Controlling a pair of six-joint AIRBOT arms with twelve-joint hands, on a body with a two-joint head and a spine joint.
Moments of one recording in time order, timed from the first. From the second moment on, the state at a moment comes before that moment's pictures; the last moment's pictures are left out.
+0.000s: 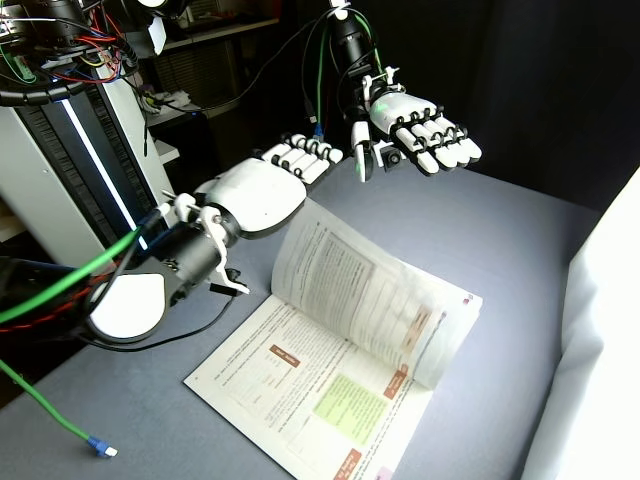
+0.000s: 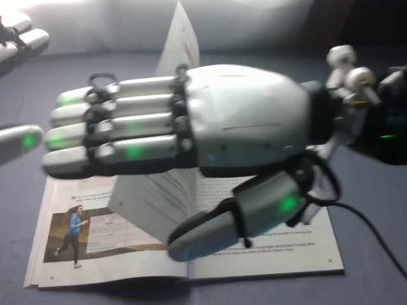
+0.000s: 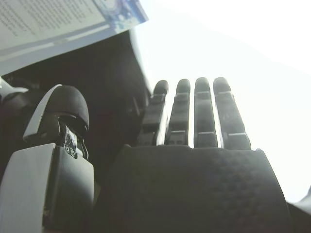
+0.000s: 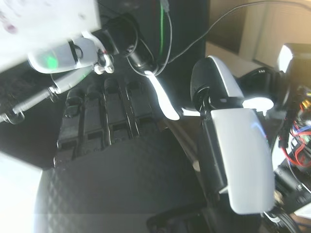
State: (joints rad) left arm 1.09 -0.71 1.00 -0.11 -1.32 0.88; right arm -0.31 -1.23 1.20 -1.02 1.00 -0.14
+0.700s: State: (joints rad) left arm 1.16 -0.72 0.98 -0.12 -1.33 0.87; right arm -0.47 -0.87 1.06 -0.98 0.73 -0.11
